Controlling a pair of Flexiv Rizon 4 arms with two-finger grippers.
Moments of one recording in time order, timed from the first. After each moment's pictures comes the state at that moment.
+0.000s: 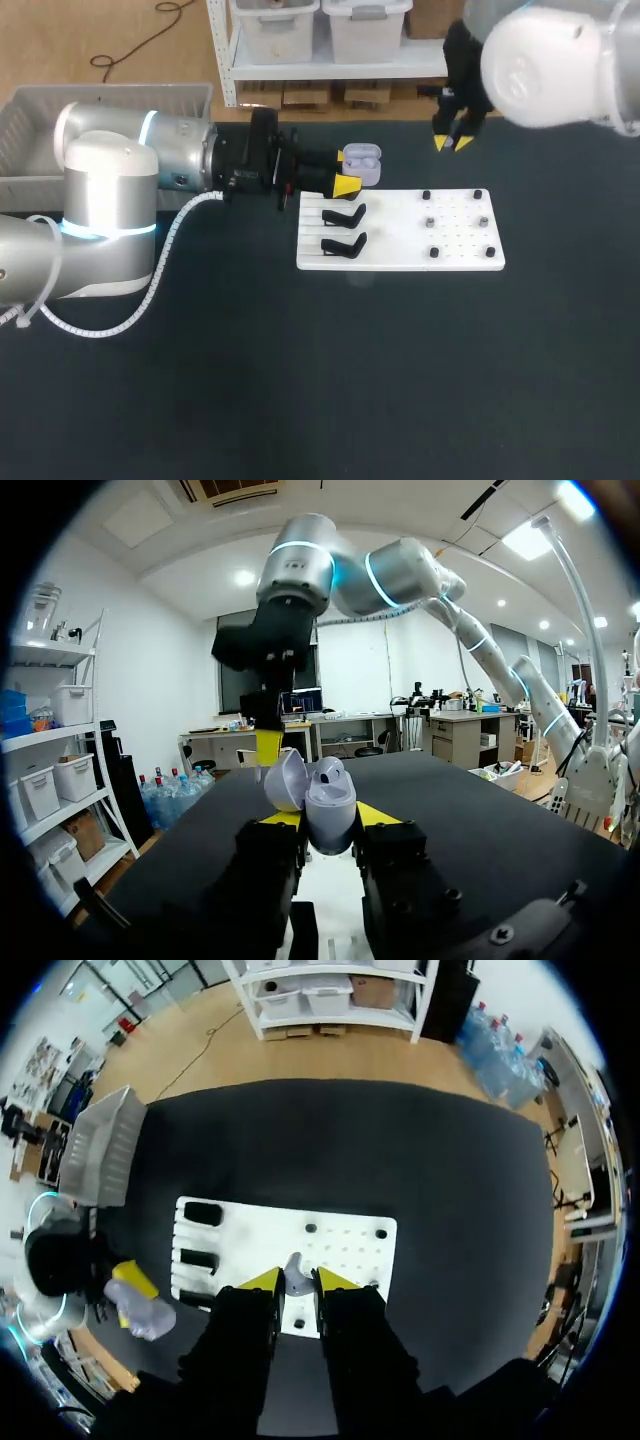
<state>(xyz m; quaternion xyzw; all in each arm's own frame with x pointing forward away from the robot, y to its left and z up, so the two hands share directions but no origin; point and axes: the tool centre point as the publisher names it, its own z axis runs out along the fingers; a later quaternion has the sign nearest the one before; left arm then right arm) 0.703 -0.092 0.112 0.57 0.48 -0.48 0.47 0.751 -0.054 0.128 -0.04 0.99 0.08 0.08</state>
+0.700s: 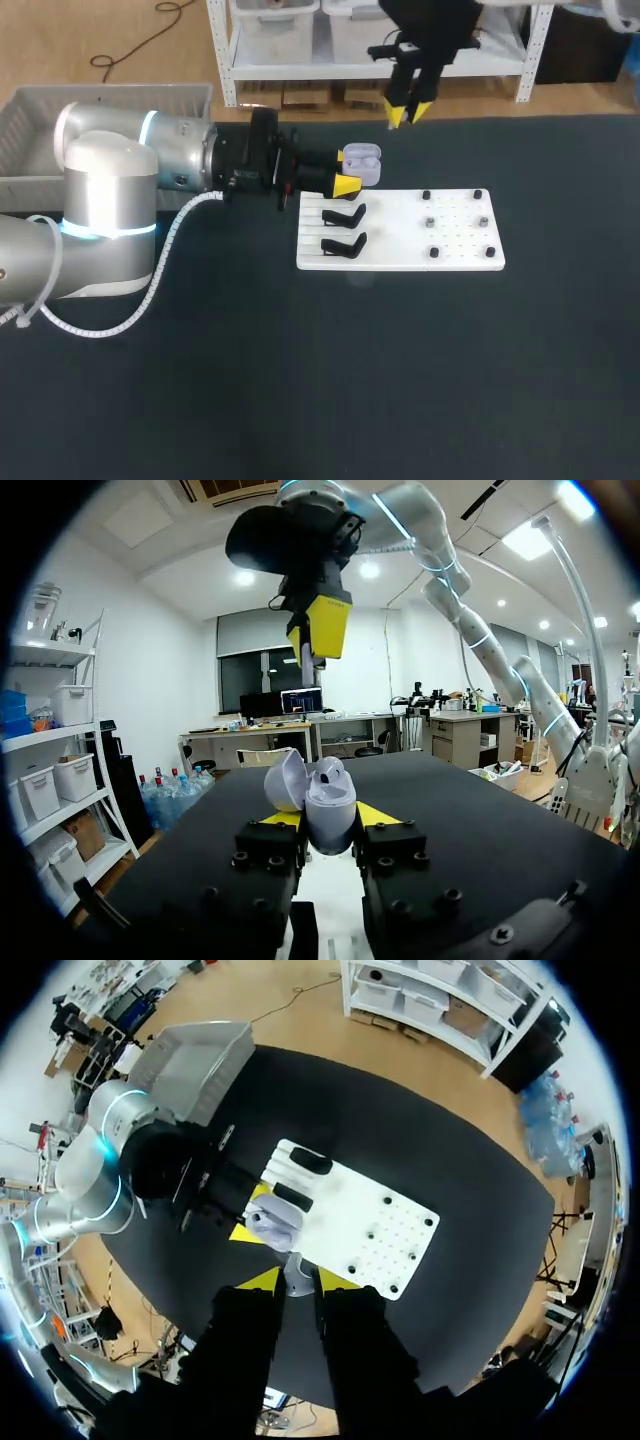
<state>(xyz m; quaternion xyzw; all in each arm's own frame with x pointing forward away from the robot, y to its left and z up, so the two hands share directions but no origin) 0.703 -0.092 0.113 0.57 0.48 -0.48 0.47 0.694 0.020 0.209 -0.21 0.97 0.10 0.01</state>
